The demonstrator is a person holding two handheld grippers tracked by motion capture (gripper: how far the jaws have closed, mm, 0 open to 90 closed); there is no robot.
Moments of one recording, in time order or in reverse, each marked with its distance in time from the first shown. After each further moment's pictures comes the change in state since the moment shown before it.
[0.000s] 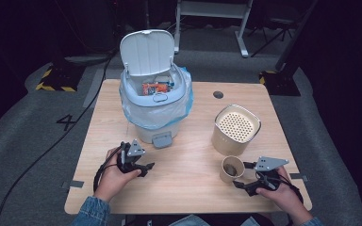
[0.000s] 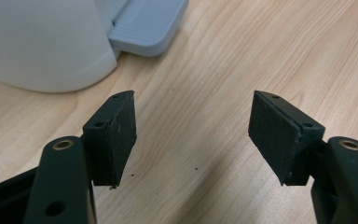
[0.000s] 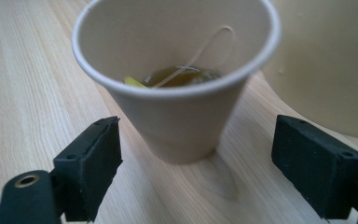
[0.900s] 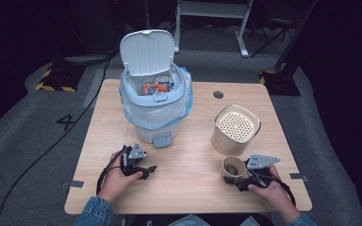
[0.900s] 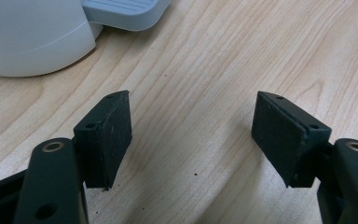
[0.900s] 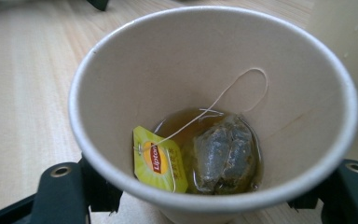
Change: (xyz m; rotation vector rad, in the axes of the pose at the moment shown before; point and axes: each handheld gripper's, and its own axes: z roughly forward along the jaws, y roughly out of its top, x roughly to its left) left arm 0.005 -0.017 0.022 -0.040 -0.052 -0.023; right arm 0.001 0.008 0.022 -0.081 0.056 -0.008
